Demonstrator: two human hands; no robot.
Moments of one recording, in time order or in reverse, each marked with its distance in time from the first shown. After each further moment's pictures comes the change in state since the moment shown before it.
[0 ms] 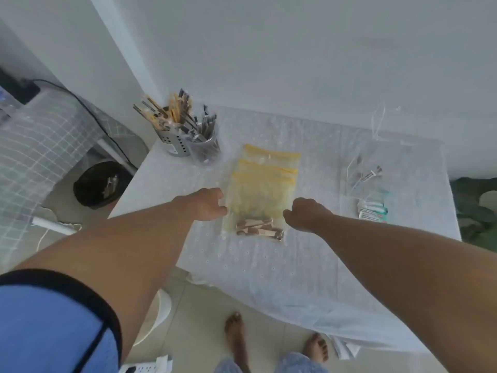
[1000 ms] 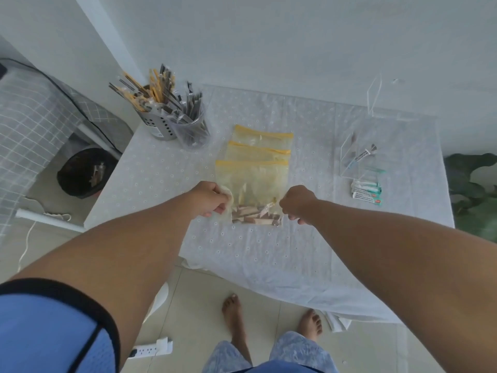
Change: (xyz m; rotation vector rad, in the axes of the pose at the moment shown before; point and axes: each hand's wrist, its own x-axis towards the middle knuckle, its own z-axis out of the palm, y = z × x) left_hand 0.014 0.018 0.039 -0.730 0.021 -0.141; right_hand 0.016 0.008 0.022 0.530 -0.069 0.214
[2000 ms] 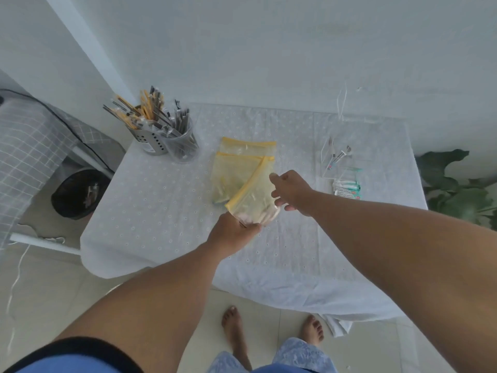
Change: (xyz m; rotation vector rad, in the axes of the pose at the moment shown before) left_hand -0.064 -0.010 0.099 0.013 0.085 0.309; right_hand -0.034 -0.001 -0.034 0.329 0.050 -0.181
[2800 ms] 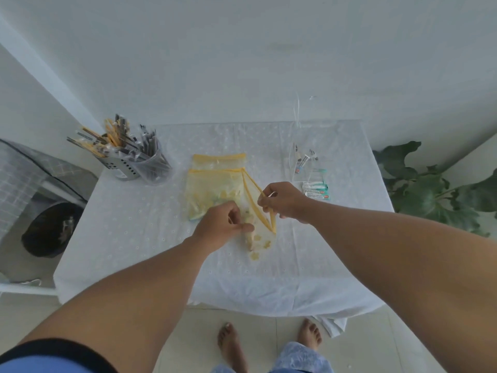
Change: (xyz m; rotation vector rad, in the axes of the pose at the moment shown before) left_hand 0.014 0.052 -0.002 0.130 -0.045 0.318; right_hand -0.033 0.030 -0.051 0.007 -0.049 -0.156
